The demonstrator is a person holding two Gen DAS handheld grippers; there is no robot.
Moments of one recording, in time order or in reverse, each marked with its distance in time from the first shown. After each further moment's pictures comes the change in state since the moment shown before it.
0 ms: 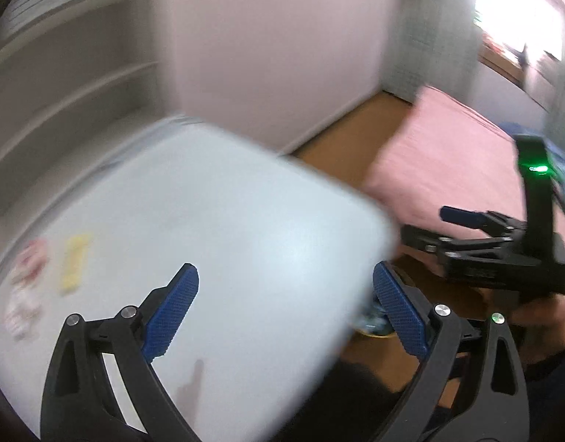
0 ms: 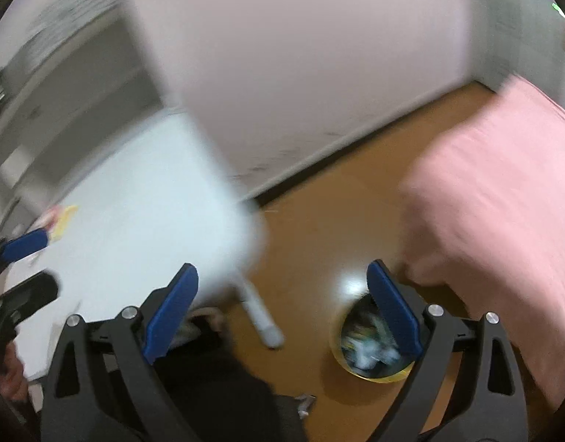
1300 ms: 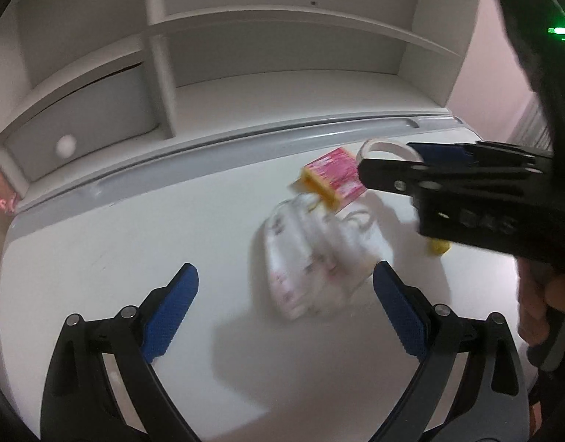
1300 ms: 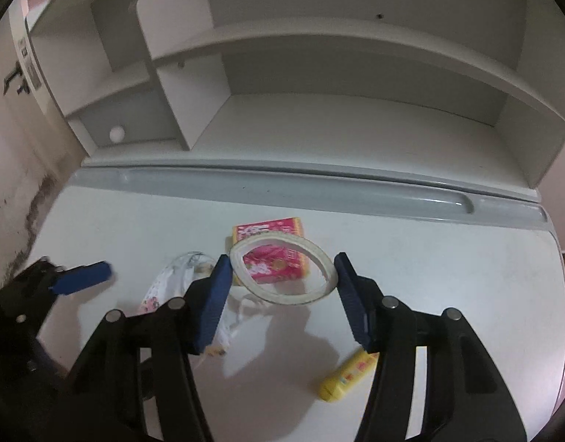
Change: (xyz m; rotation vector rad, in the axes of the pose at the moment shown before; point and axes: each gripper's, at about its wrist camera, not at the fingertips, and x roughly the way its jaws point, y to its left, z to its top) left arm -0.015 0.285 -0.072 -0.393 0.065 0.297; right arm 0.150 0.377 0.074 -0.547 0.142 0.291
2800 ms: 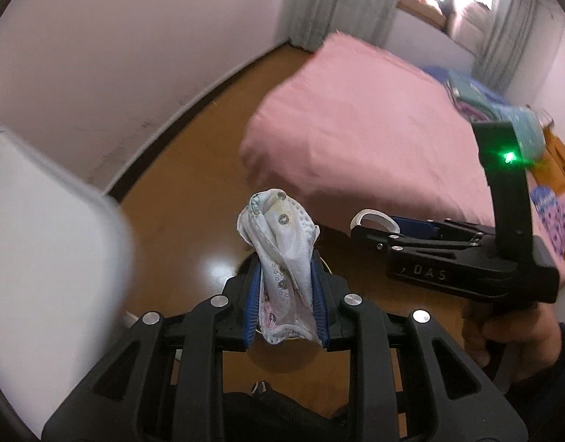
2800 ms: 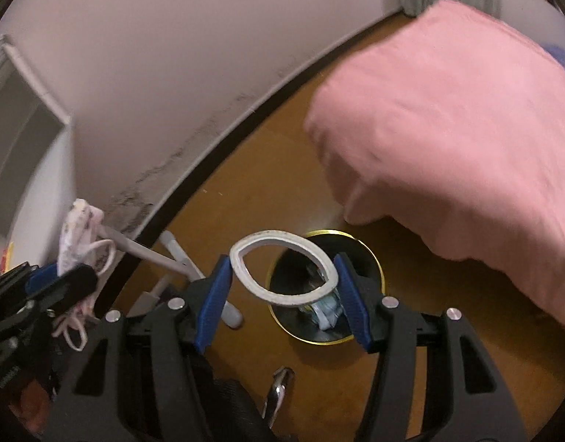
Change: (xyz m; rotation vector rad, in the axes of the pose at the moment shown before) left arm 0.019 -0.510 -0.119 0.668 0.153 -0.630; right arm -0.243 -0.365 -0.461 0.976 -0.012 -0.446
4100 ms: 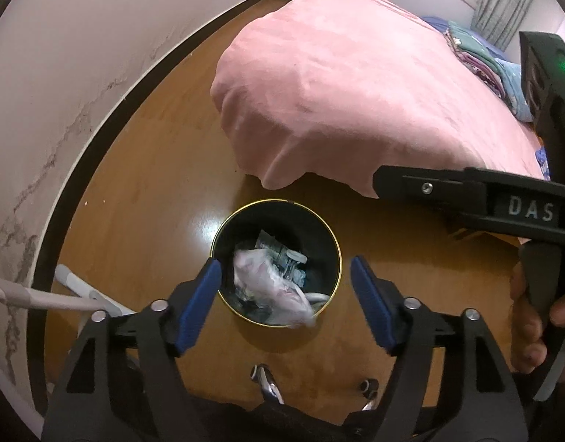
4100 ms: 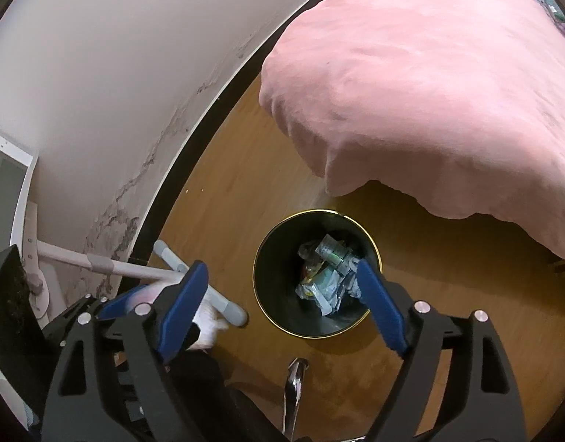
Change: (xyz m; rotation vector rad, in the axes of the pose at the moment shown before) left arm 0.109 -0.015 -0.010 0.055 0.176 -0.015; right arm 0.040 -0.047 0.009 0.184 0.056 0.023
